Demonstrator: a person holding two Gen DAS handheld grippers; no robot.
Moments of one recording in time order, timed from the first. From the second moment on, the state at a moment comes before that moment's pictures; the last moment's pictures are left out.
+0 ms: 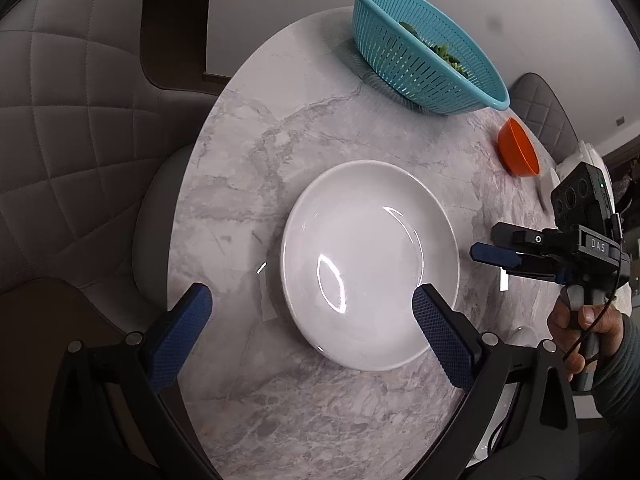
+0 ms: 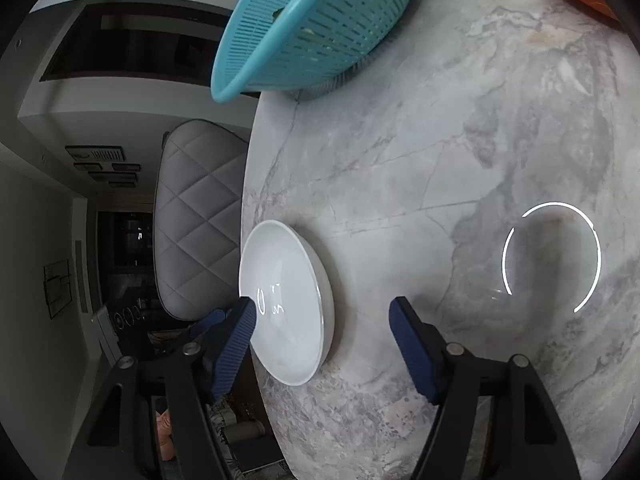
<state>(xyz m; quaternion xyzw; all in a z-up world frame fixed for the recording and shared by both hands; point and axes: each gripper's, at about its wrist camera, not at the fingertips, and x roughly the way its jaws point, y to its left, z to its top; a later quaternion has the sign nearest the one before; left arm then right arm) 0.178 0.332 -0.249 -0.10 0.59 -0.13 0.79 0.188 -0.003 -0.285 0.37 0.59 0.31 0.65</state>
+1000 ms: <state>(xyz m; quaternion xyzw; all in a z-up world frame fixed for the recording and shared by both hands) 0.202 0.334 -0.278 -0.11 0.64 -0.14 0.75 0.194 0.050 -0.287 0.26 0.63 0.31 0.66</state>
